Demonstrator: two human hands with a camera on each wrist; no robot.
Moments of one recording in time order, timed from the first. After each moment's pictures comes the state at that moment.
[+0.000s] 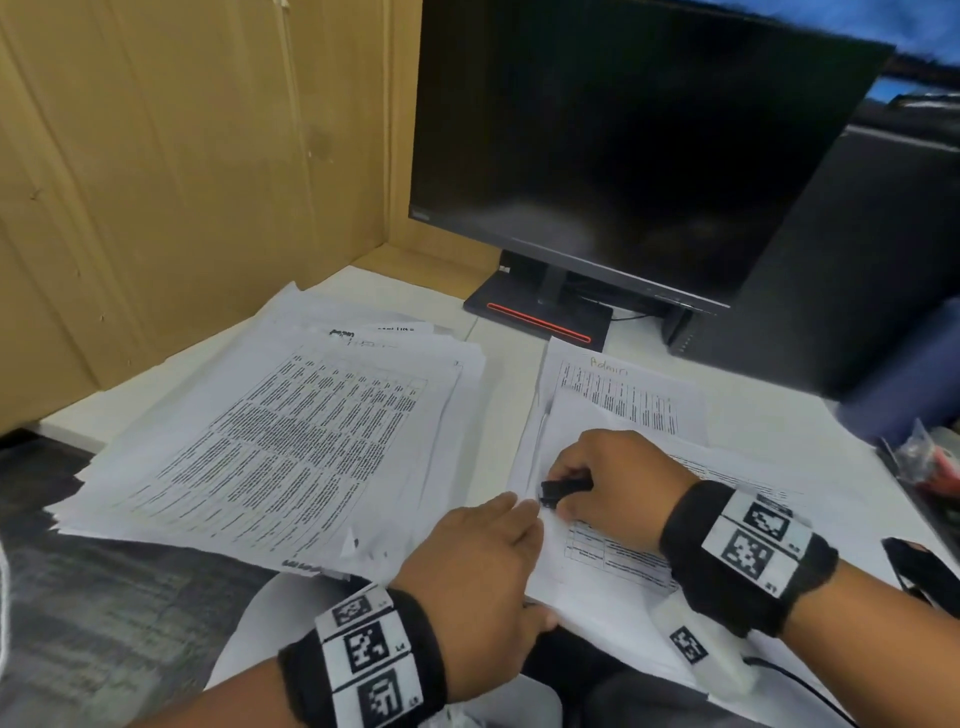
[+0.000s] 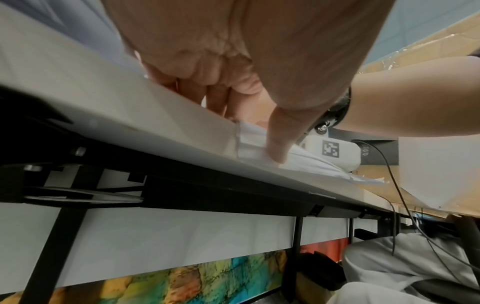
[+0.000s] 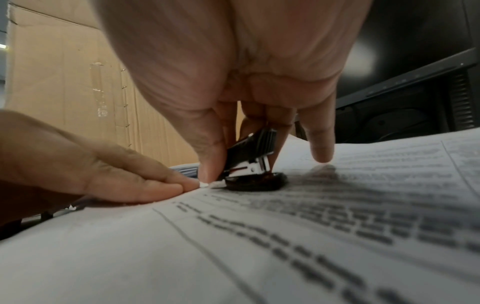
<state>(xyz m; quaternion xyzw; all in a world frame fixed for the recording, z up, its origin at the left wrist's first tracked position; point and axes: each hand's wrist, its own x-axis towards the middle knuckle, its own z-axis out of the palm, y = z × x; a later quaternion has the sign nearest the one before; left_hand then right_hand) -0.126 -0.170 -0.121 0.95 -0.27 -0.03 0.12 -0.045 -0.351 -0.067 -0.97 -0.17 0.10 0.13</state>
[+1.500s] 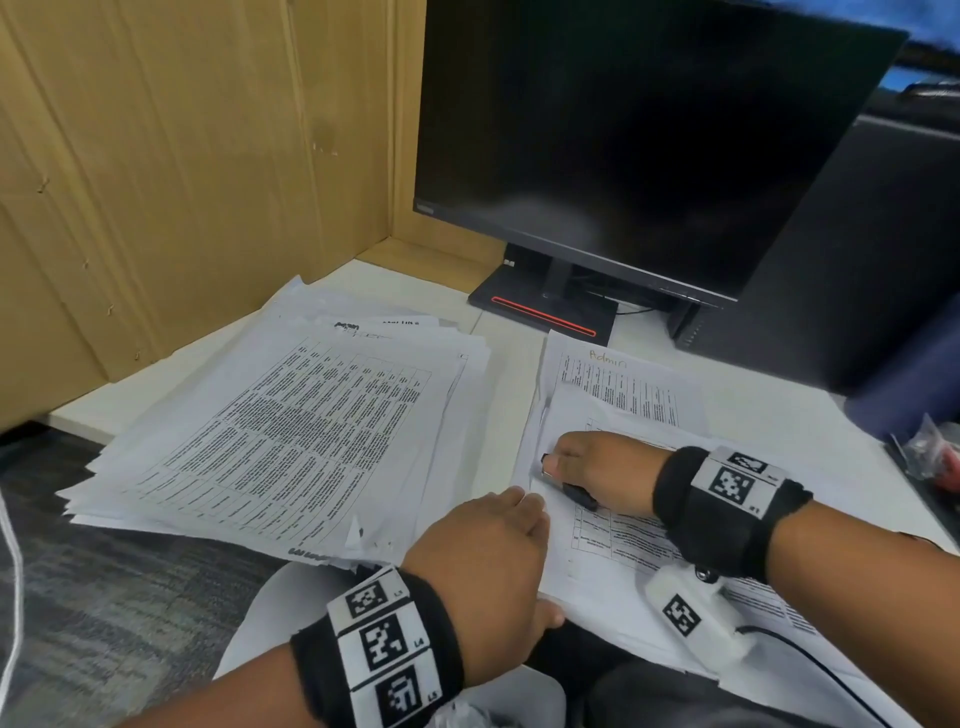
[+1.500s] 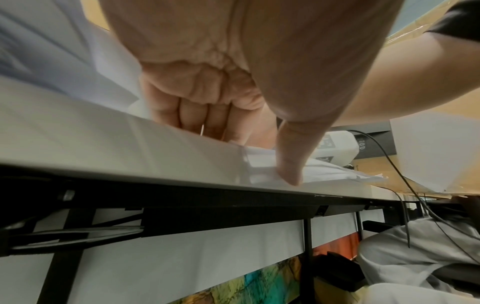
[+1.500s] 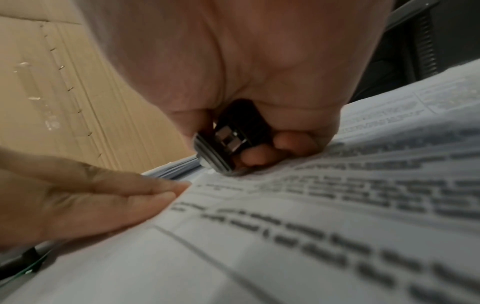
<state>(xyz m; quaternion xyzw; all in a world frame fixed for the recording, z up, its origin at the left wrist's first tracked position) -0.121 -0.176 -0.119 0.96 -0.27 -0.02 0.08 -0.024 -0.341 -0.073 -0.95 -0.14 0.22 0.15</state>
